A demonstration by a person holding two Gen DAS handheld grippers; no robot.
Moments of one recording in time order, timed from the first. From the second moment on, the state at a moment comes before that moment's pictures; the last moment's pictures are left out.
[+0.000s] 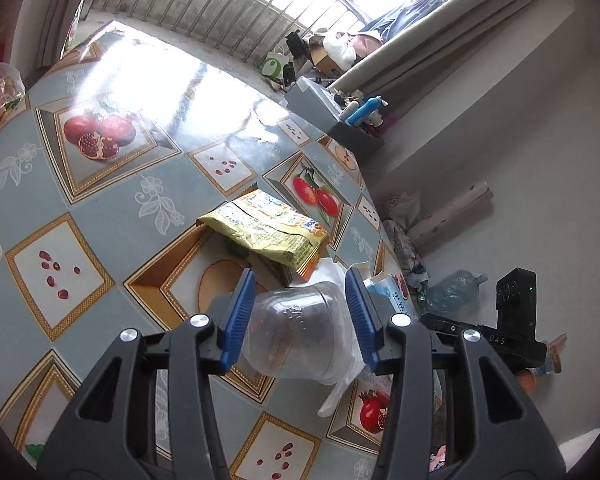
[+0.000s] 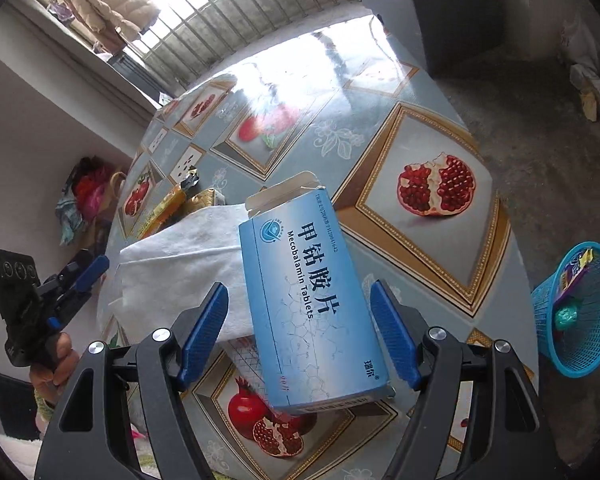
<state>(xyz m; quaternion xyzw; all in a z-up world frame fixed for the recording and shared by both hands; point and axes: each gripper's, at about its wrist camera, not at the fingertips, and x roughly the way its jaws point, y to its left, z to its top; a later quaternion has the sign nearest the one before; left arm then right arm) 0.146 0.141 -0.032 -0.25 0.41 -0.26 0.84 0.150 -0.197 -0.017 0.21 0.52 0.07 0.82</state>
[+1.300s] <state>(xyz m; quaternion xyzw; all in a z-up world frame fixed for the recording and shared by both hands) 0.167 0.071 -0.008 -0.05 0.39 -0.24 0.89 0.156 -0.162 -0.020 0.08 0.51 0.04 0.85</state>
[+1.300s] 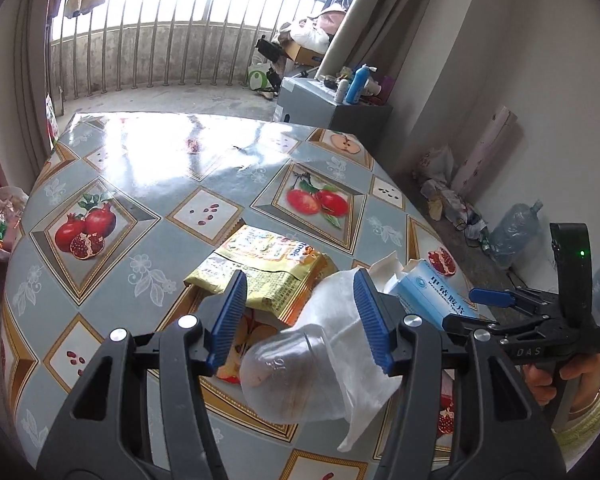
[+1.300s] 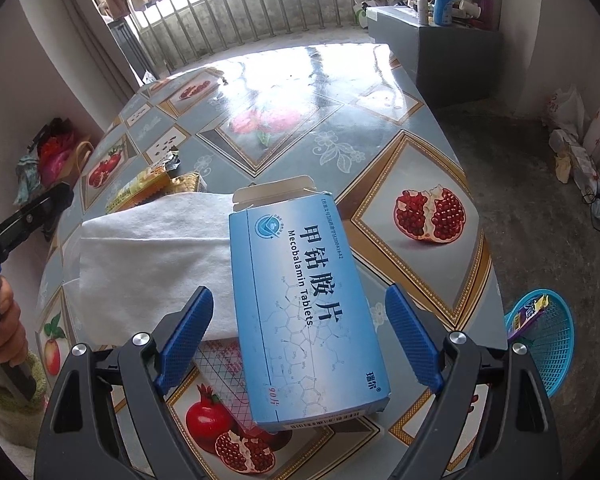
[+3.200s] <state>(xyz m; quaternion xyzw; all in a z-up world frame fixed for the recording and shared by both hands) 0.128 -0.036 -0.074 0.11 0.48 -0.28 0.82 0.122 -0.230 -0.050 0.20 0.51 0.03 0.84</state>
